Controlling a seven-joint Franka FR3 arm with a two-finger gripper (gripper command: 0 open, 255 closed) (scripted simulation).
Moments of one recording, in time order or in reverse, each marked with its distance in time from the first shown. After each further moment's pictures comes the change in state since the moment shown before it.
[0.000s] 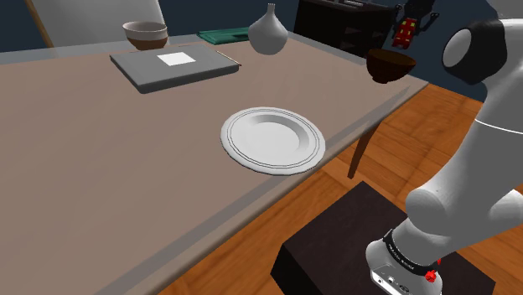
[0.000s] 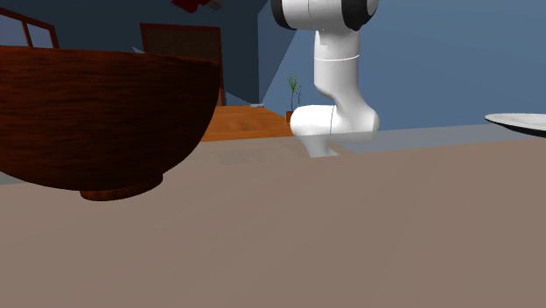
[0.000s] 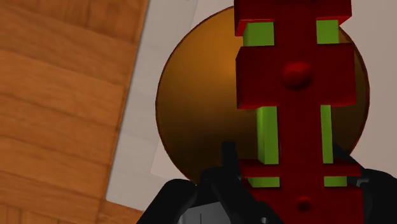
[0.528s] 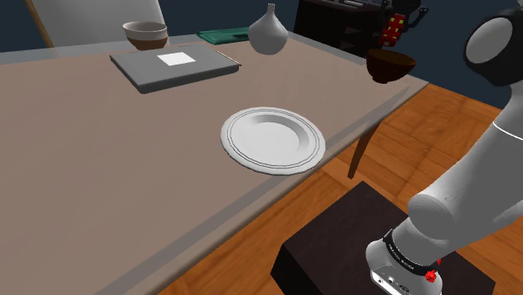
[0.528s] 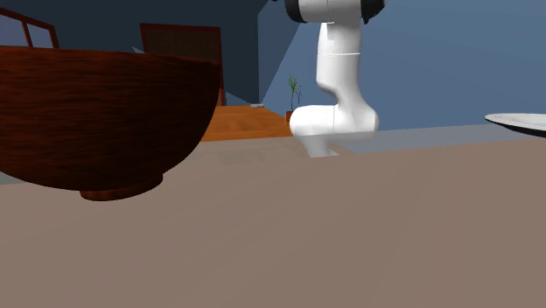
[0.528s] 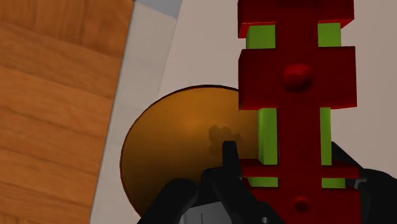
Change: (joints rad) arm 0.118 -0.160 0.055 -0.187 -0.058 0.040 0.144
